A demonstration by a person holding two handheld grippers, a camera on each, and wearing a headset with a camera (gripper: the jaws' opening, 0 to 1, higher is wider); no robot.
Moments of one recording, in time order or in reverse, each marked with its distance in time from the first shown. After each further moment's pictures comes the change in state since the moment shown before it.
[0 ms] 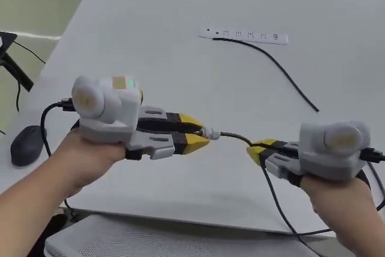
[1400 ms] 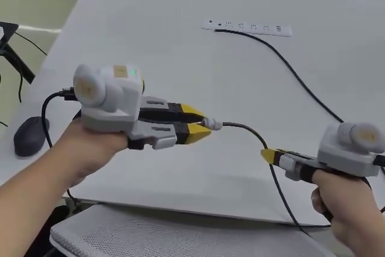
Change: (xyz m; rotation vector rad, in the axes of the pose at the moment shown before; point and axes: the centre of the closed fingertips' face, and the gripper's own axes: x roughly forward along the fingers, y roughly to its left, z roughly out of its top) left arm -0.003 0.001 0.000 -0.007 -0.007 -0.001; right arm 0.002 -0.028 -0.039 0.398 -0.001 -0.040
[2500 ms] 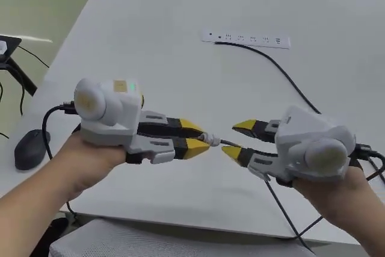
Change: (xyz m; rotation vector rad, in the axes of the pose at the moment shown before) left arm -0.003 0.001 -0.003 -0.018 0.015 -0.016; right arm 0.001 0.134 0.043 -1.087 -0.031 0.195
